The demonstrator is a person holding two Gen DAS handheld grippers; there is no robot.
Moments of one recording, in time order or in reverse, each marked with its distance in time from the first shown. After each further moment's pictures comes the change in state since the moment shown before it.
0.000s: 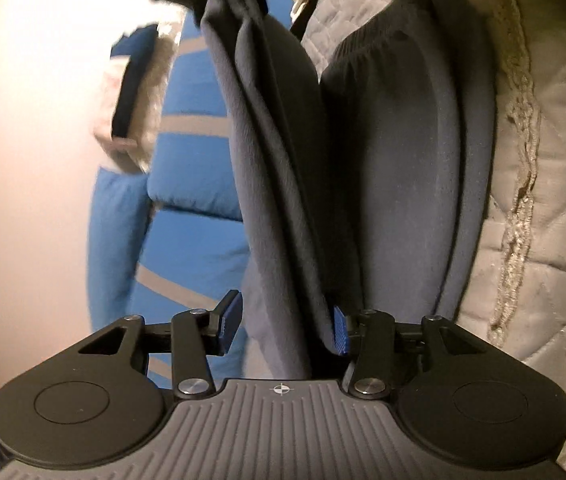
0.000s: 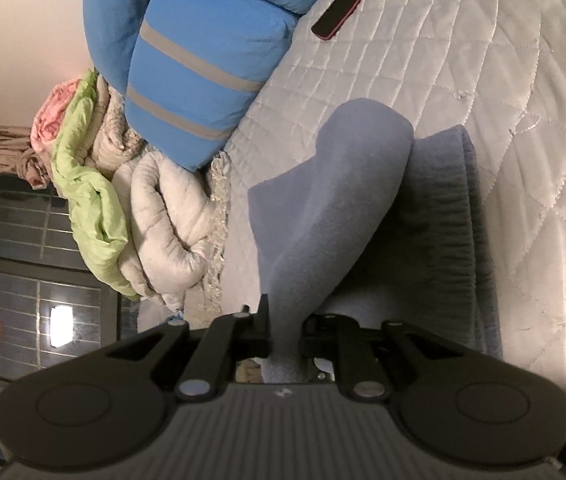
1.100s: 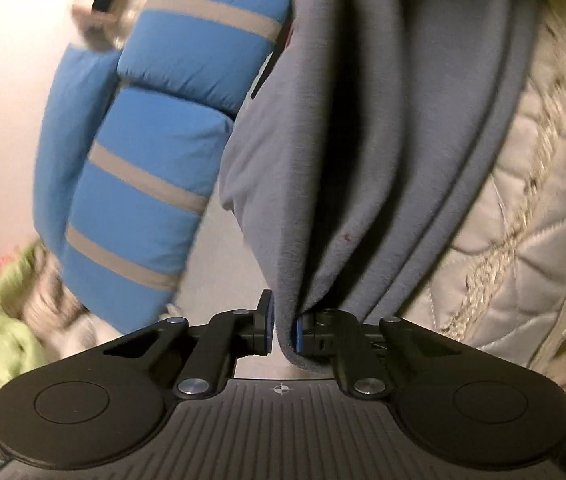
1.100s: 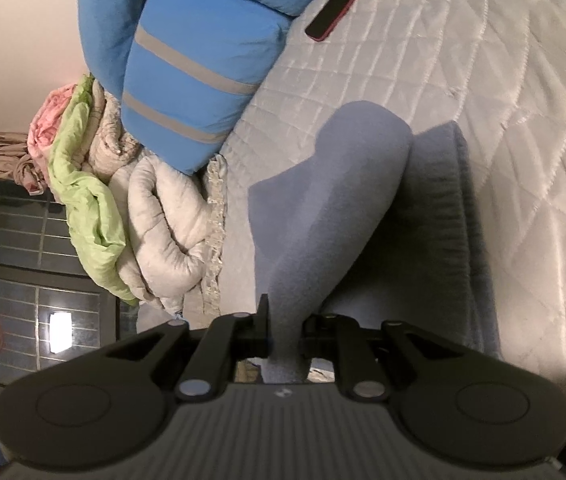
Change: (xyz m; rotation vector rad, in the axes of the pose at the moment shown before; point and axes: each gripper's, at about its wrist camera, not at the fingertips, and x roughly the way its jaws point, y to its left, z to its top) left arm 0.015 0.045 -0.060 -0.134 0.266 -0.190; right arm -0.004 -0.005 -0.004 0.024 -0.002 -0.030
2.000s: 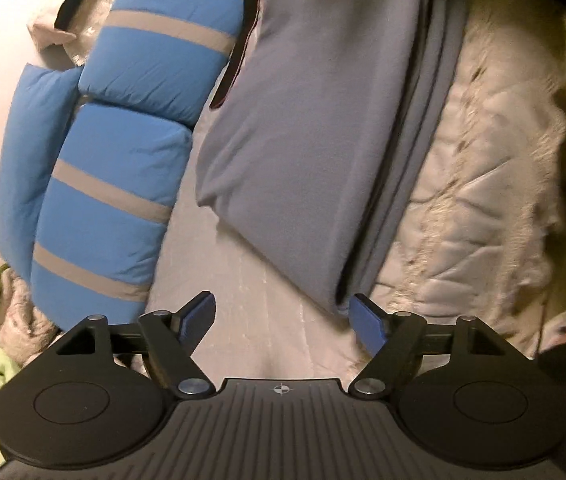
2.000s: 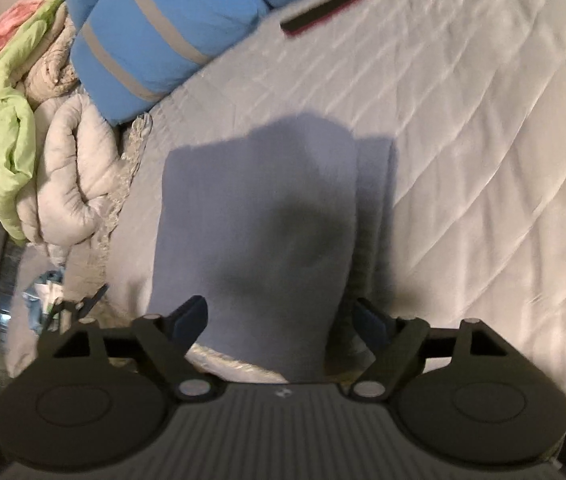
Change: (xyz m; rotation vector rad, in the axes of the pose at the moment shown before) left arm -0.057 0.029 -0.035 0.081 -0.091 -0.193; right arm -0.016 0.021 -0.029 -0.298 -0.030 -0.373
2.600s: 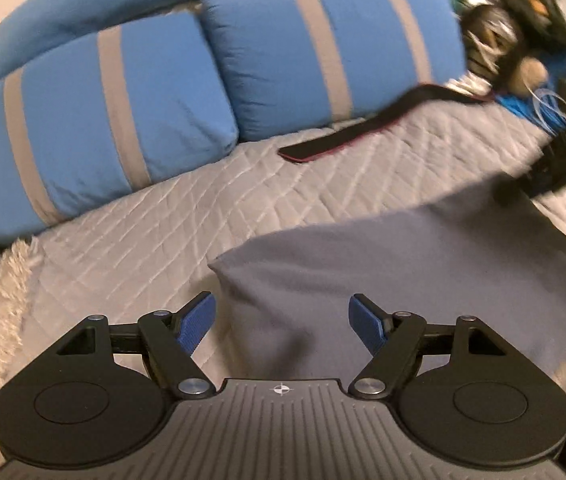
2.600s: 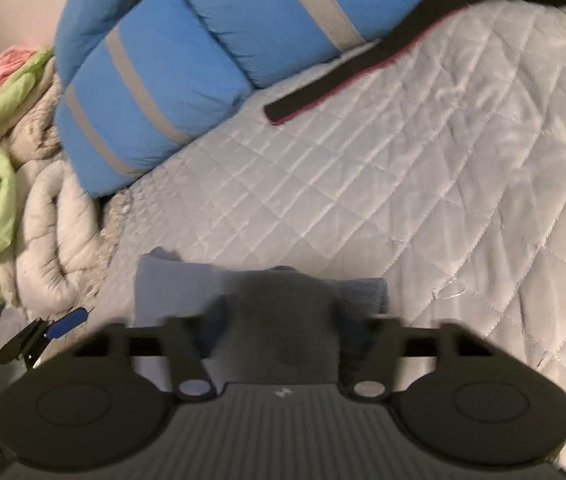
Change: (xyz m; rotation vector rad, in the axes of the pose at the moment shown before) left arm 0.105 0.140 0.025 -0.832 -0.109 -0.263; right arm 0.041 -0.016 0.063 0.052 -0.187 -0.023
